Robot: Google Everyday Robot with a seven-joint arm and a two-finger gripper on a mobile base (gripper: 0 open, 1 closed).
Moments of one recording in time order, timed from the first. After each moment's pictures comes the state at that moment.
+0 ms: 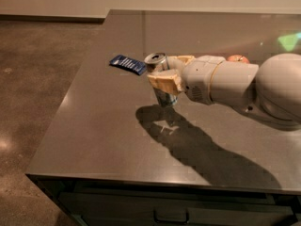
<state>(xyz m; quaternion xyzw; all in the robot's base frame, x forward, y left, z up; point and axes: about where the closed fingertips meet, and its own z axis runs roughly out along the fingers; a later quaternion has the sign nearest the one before) 0.535 -0.031 0.942 -0.38 0.70 0.19 0.57</state>
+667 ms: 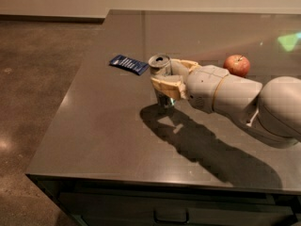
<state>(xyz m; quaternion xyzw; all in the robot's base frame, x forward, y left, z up) 0.537 -0.038 0.935 -0.37 0.66 0.21 0.62</state>
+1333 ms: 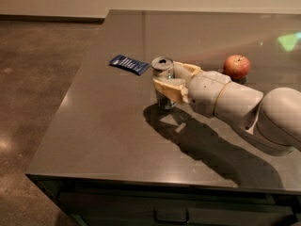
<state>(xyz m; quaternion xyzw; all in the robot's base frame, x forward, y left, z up) 0.538 -0.045 0.928 -0.34 0.65 0.22 0.64</state>
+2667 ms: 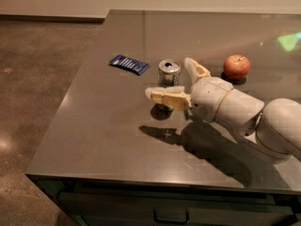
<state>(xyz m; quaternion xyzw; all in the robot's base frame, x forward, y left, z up) 0.537 -0.050 0.924 -0.31 0.64 0.25 0.66</state>
